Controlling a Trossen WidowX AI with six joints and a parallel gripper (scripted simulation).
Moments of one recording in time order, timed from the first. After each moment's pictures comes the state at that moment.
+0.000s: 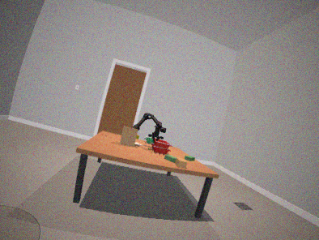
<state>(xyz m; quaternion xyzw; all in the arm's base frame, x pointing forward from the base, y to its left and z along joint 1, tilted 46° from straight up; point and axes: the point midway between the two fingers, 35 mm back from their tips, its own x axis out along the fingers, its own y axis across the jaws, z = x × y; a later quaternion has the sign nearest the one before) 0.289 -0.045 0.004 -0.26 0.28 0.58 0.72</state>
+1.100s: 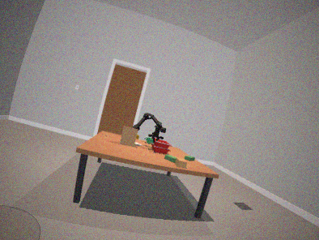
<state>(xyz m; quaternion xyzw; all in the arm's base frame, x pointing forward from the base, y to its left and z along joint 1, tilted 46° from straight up) 0.289 -0.045 0.004 -0.26 0.28 0.58 0.72</state>
